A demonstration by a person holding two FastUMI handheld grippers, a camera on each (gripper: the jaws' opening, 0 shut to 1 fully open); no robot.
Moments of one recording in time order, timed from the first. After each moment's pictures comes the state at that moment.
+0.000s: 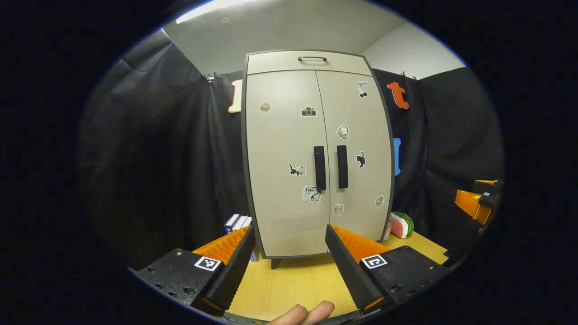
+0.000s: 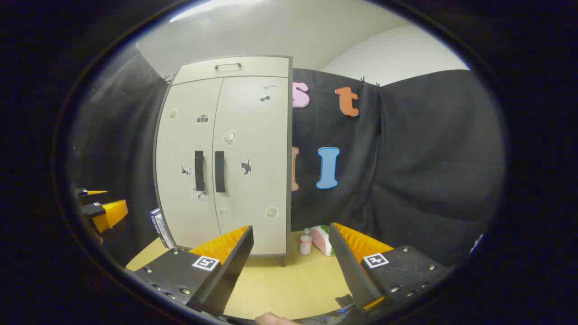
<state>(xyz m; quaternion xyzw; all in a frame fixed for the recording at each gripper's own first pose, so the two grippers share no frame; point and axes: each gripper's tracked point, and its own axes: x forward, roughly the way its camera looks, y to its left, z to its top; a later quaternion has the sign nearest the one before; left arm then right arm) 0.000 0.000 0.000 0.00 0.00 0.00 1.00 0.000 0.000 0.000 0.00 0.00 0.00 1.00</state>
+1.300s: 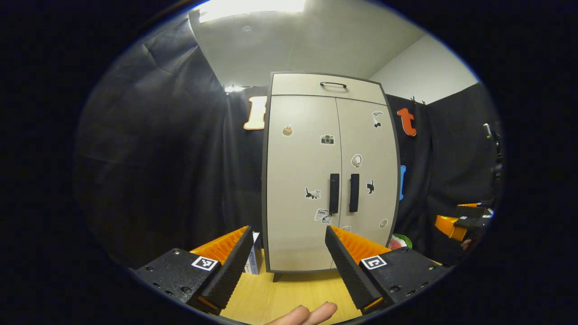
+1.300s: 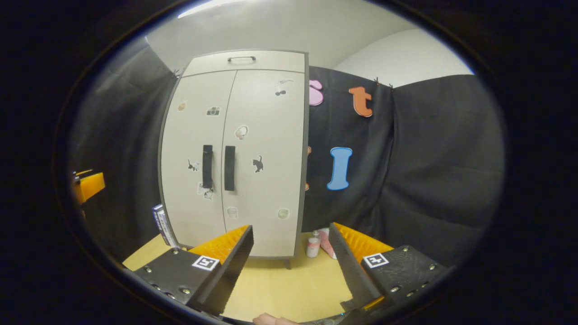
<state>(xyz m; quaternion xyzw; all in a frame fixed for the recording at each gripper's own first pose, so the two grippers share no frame) -0.022 0.049 0.034 -0.04 -0.07 0.01 1.00 0.043 0.047 0.005 -0.01 0.00 0.03 1.00</state>
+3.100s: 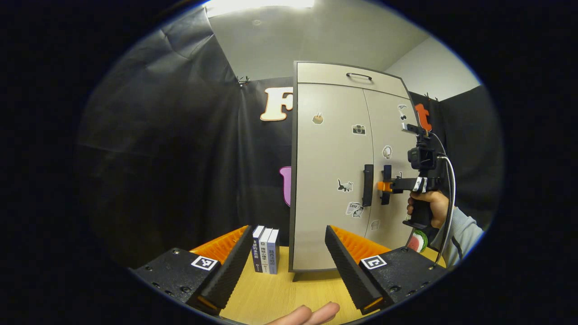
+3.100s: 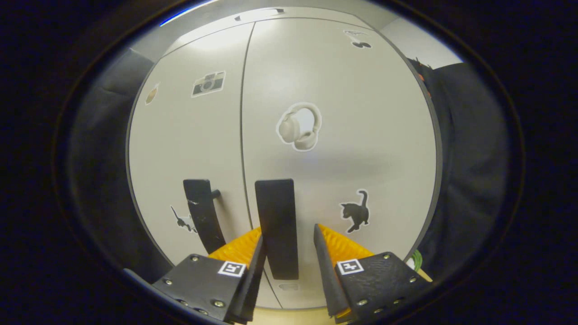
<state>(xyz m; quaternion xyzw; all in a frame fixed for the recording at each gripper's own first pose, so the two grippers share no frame) 0.013 0.132 0.006 -0.04 -0.05 0.05 1.00 0.287 0.255 0.048 0.03 0.01 0.13 0.99</state>
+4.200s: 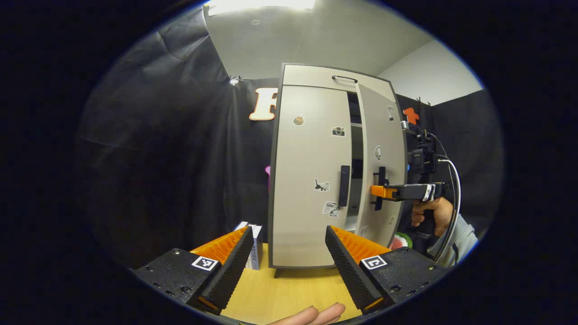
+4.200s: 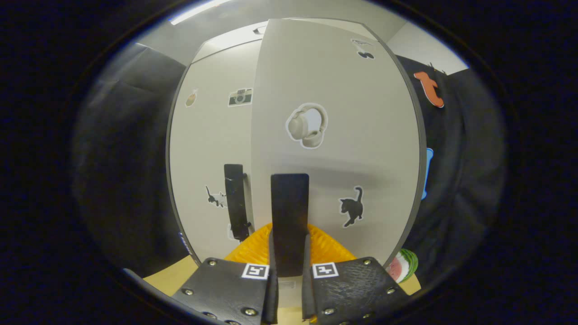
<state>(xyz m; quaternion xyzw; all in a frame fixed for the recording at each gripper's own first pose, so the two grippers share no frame) -0.005 0.061 0.008 -0.07 -0.05 -0.01 1.00 0.217 0.217 0.042 0.01 0.02 0.20 0.98</state>
